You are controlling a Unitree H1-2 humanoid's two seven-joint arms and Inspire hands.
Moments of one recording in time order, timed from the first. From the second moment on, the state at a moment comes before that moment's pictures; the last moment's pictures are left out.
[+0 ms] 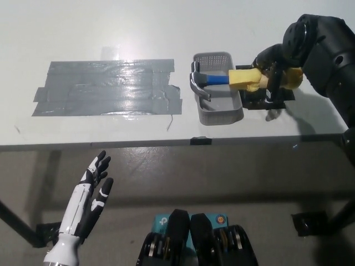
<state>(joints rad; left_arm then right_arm) 0.01 0.15 -0.05 -0.14 0.16 -0.07 -0.04 -1.42 -0.24 0.66 1.37 -0.50 0.11 0.74</state>
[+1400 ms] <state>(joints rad) 0.00 0.16 -0.05 -0.16 0.17 -0.05 -0.07 -1.22 -0.21 0.55 1.36 -0.52 0.01 0.15</state>
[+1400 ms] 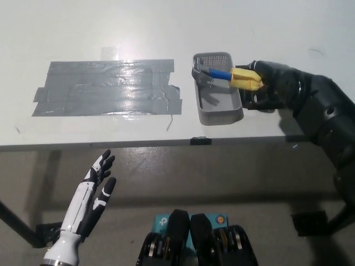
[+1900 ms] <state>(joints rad) 0.00 0.16 -0.05 -0.16 0.18 -0.05 -0.07 -1.19 -0.21 0.51 1.36 -0.53 -0.09 -0.08</state>
